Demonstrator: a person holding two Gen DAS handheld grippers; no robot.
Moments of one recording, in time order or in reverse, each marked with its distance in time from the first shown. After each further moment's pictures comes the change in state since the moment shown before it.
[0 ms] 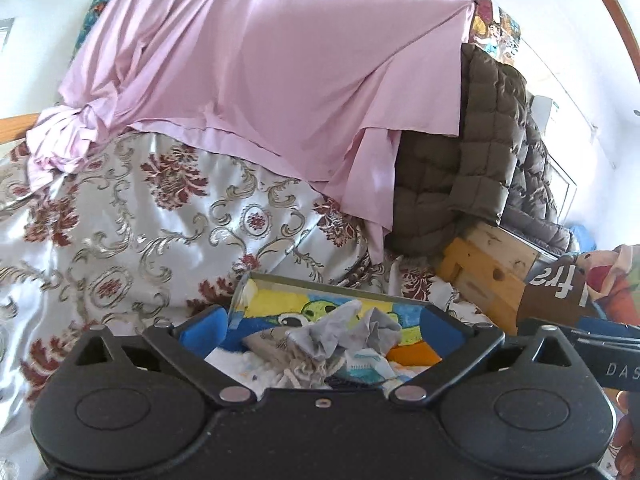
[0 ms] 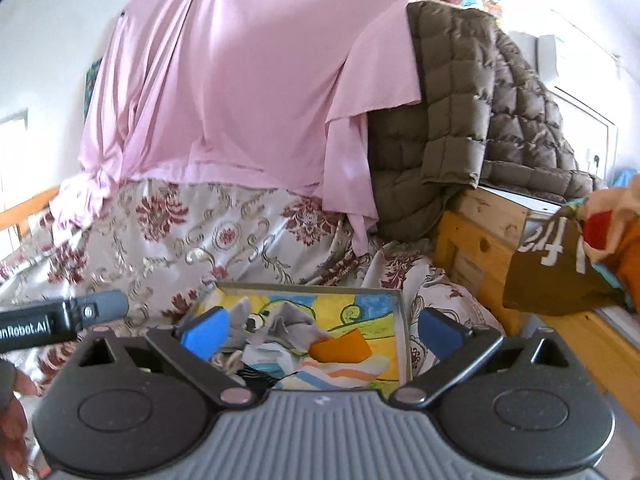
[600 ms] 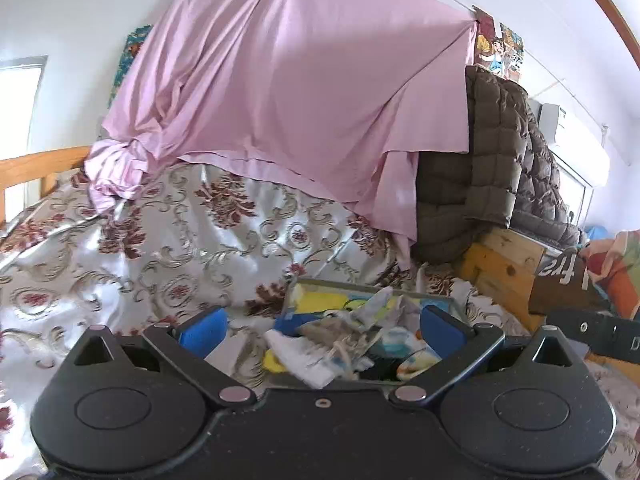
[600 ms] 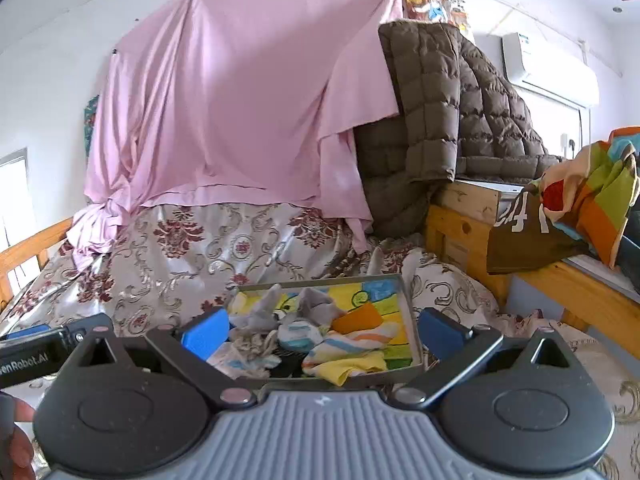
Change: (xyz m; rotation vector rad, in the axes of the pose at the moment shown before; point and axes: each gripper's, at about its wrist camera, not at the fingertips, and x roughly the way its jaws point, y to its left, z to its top) left arm -0.106 0.011 -0.035 0.058 -0.085 0.103; right arm -0.090 0.032 -0.039 0.073 -0.053 -0.008
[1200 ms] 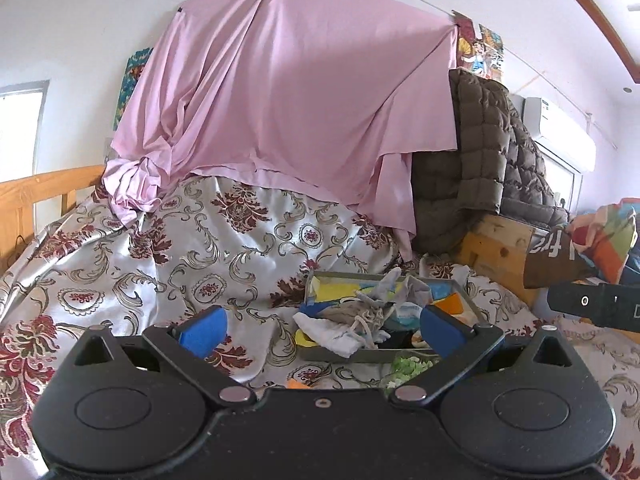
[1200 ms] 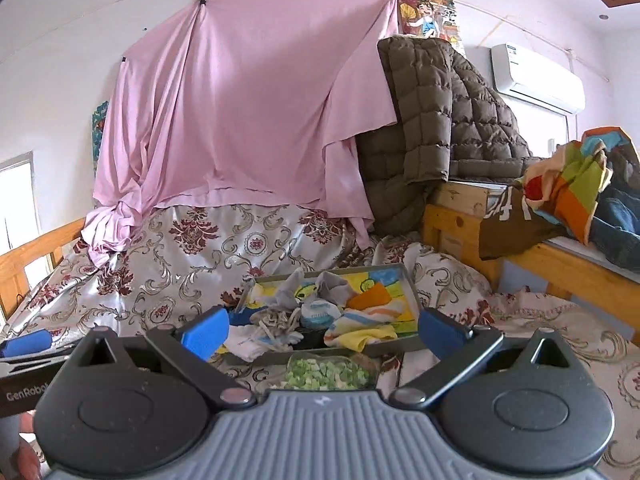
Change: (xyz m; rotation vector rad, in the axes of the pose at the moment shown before) left arm -0.069 0.027 -0.029 0.073 -0.040 -0.011; right arm -0.065 0.038 -0.035 0.011 -0.026 -0.040
